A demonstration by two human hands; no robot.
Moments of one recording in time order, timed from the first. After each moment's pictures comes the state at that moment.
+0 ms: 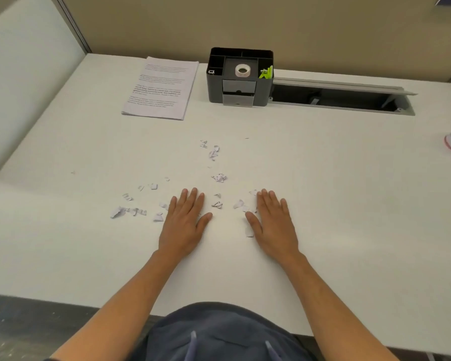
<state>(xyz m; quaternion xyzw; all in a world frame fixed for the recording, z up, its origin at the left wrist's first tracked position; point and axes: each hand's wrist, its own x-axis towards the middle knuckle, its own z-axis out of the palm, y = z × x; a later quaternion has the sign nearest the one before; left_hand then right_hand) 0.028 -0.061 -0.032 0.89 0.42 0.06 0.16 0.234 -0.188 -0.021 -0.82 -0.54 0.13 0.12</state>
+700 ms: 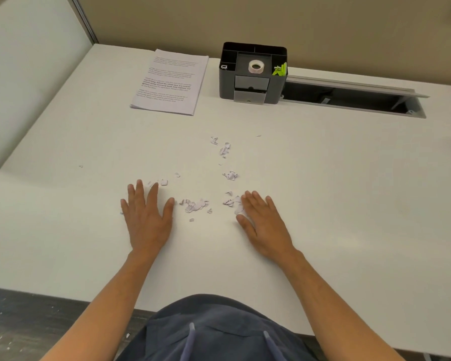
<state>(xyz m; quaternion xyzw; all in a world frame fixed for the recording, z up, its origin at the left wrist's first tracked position) -0.035 -0.025 -0.028 0.76 0.61 0.18 0.13 0.206 -0.167 -0.024 -0.75 -0.62 0.15 0.14</state>
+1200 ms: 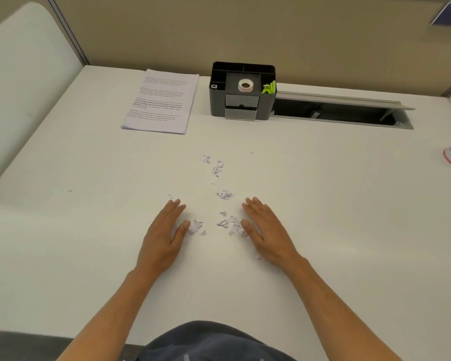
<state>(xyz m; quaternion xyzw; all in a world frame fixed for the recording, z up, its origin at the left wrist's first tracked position) -0.010 -0.026 -0.016 0.82 0.44 0.22 0.30 0.234 -0.152 -0.014 -0.74 -0.58 0.21 0.26</state>
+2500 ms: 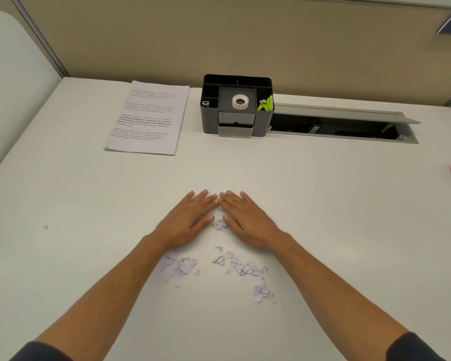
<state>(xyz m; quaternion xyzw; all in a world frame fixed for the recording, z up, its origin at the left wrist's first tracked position) 0.089 0.085 -0.024 0.94 0.19 0.05 0.27 0.280 -0.040 -0.015 -0.68 -0.71 0.17 0.11</state>
